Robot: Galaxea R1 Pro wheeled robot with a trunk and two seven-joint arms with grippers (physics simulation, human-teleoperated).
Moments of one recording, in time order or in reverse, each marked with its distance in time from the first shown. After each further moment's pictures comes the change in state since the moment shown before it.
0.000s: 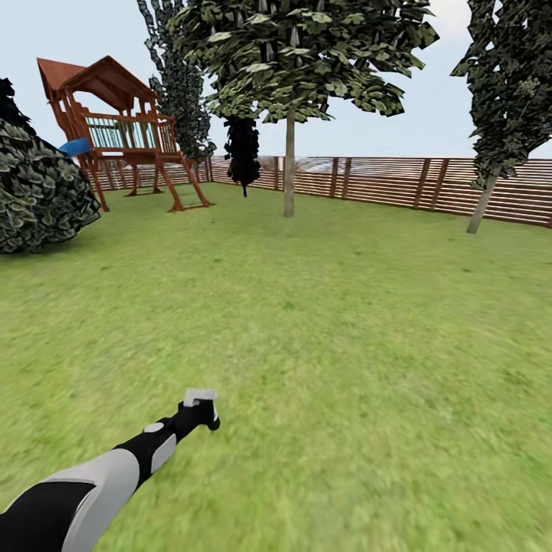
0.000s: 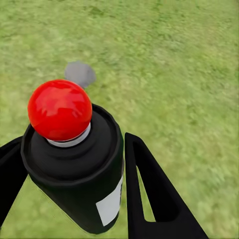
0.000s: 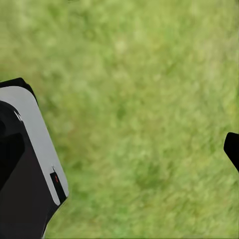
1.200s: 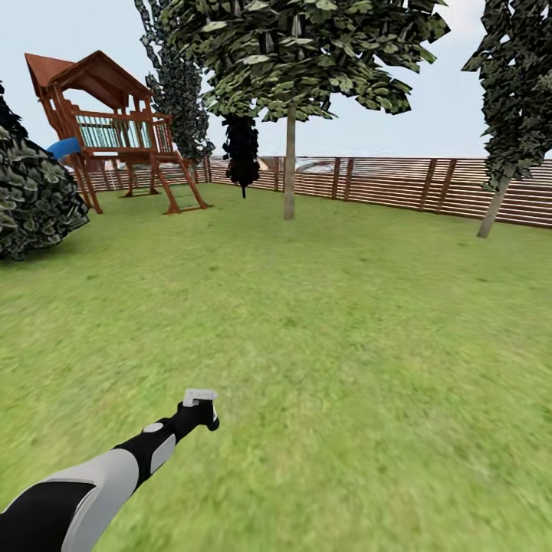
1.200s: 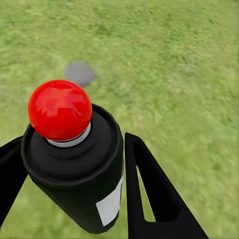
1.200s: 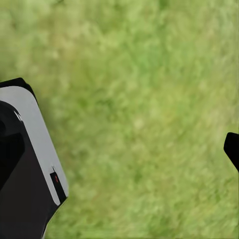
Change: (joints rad) left arm 0.000 0.003 0.000 0.001 0.000 0.000 0.000; right arm 0.000 0.000 0.000 0.000 0.000 0.000 0.000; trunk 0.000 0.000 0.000
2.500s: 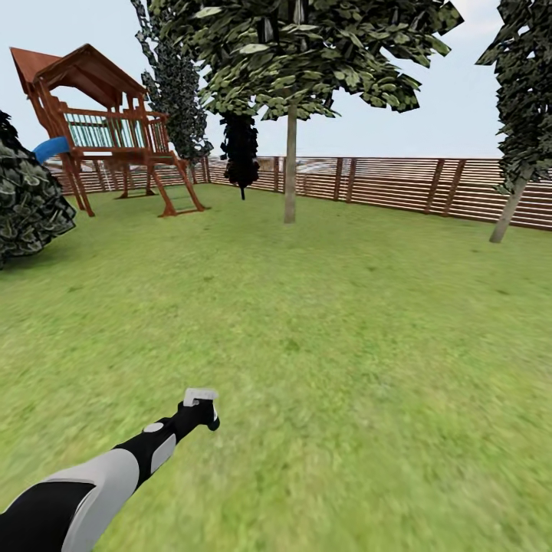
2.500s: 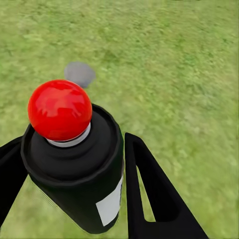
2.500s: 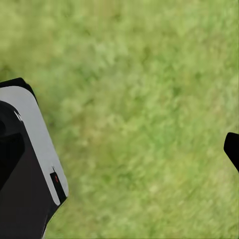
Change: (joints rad) left arm 0.000 -0.002 0.000 -0.001 0.000 -0.002 0.000; right arm 0.000 0.000 0.000 0.000 0.000 0.000 0.000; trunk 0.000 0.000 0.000
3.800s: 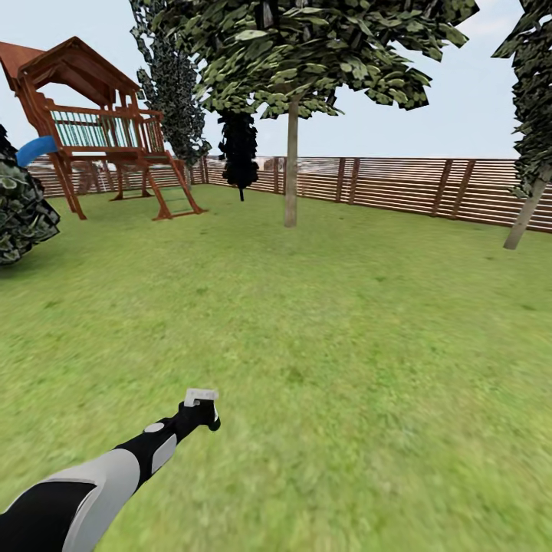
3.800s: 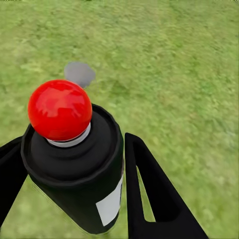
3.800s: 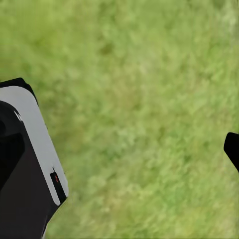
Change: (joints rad) left arm 0.000 -0.003 0.000 0.002 -0.001 0.002 0.000; right arm 0.000 0.000 0.000 0.000 0.000 0.000 0.000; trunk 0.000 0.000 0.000
